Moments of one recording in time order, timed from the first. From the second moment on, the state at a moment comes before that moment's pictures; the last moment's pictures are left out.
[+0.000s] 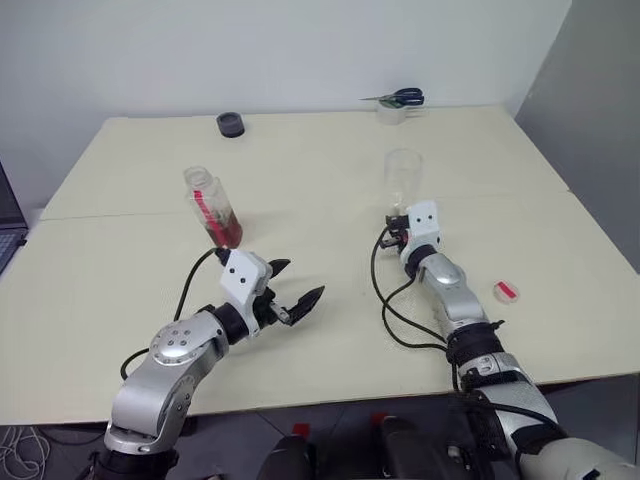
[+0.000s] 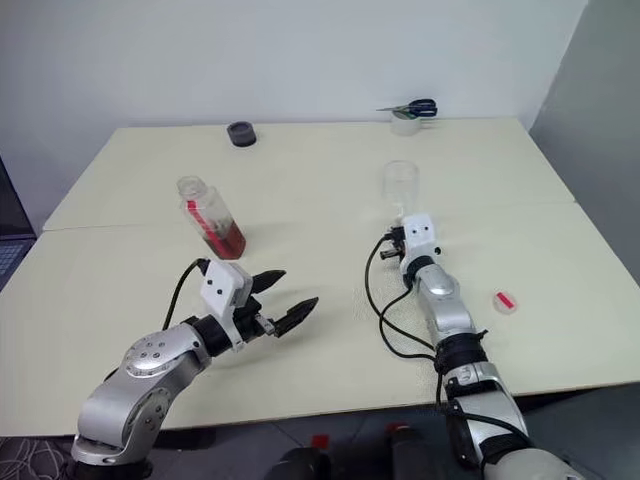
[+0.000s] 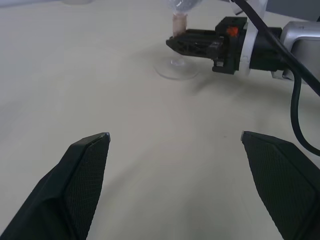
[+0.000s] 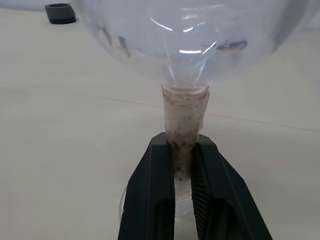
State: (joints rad) left arm 0.01 0.47 0.04 -0.53 -0.40 0.58 -0.52; right arm -0.73 -0.04 0.04 0.72 0.02 -0.08 0.22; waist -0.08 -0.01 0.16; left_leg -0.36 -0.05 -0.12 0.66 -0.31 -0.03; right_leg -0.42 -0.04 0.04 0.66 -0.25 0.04
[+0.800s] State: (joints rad) left arm 0.46 0.39 0.25 -0.72 -0.39 0.43 -0.41; right arm -0.96 0.13 0.06 1.15 -0.02 -0.30 0.27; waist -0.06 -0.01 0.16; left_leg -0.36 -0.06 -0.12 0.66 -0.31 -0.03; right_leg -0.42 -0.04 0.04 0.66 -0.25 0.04
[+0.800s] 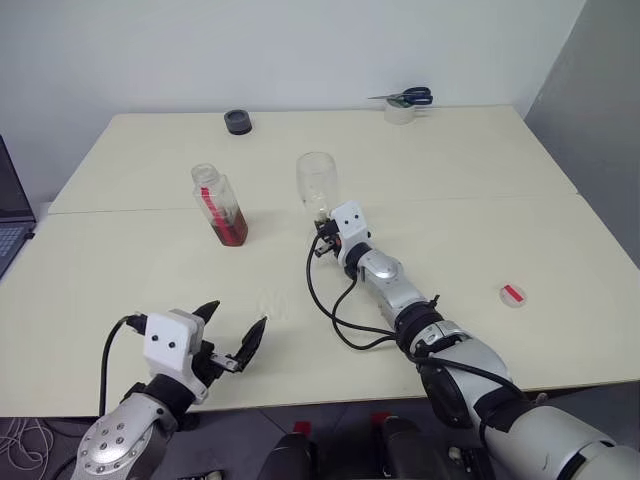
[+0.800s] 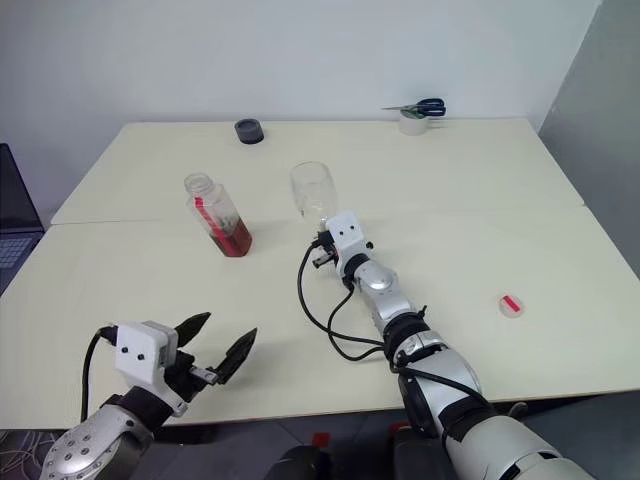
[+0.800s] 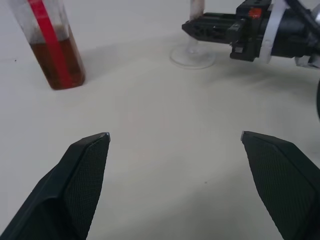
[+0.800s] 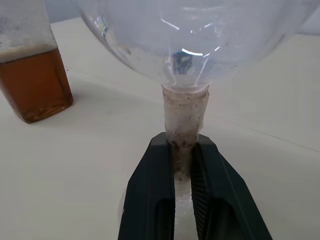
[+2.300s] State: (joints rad) left arm 0.12 0.27 0.15 -0.47 -0.23 0.39 -0.19; right arm -0.33 -0.41 0.03 0.12 0.16 0.12 0.73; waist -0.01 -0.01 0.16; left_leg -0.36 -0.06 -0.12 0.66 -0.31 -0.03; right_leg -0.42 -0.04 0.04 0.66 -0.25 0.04
